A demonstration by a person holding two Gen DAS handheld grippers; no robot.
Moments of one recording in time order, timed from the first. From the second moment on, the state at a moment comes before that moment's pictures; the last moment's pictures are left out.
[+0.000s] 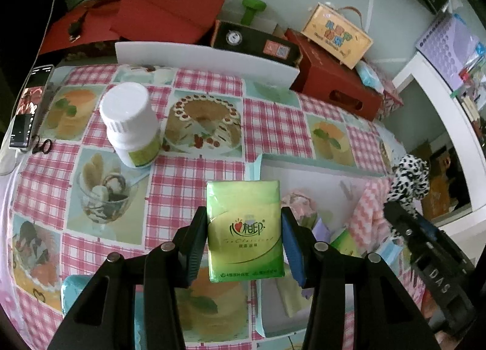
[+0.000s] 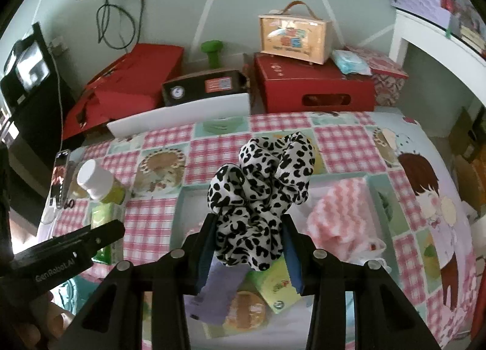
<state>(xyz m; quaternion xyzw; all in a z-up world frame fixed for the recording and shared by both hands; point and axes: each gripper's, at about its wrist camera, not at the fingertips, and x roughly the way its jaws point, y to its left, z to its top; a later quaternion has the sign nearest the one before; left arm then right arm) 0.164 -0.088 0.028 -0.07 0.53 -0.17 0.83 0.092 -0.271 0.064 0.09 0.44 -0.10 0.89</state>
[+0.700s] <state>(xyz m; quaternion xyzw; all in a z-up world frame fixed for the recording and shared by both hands) 0.128 -0.183 0.008 0.02 0.53 -0.25 0.81 0.068 -0.346 0.039 0.15 0.45 -0.15 0.87</state>
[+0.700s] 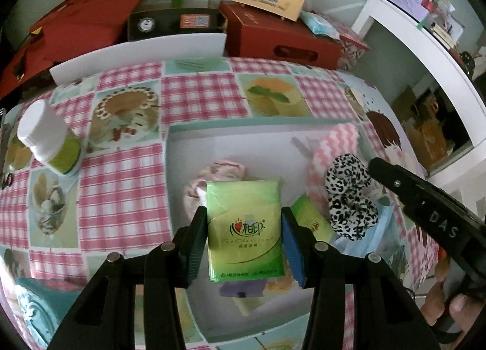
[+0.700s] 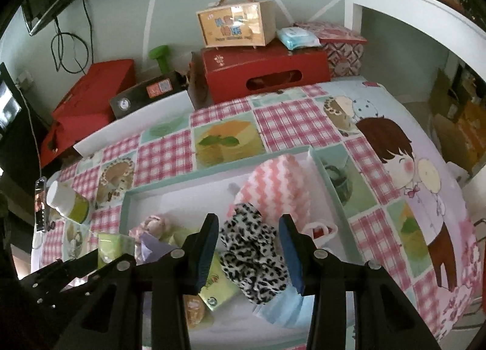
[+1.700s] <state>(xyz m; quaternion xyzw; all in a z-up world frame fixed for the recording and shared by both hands) 0.134 -0.182 0.004 0.02 0.54 -0.22 0.81 0.085 -0.335 0.010 0.12 0.51 -0.16 0.84</state>
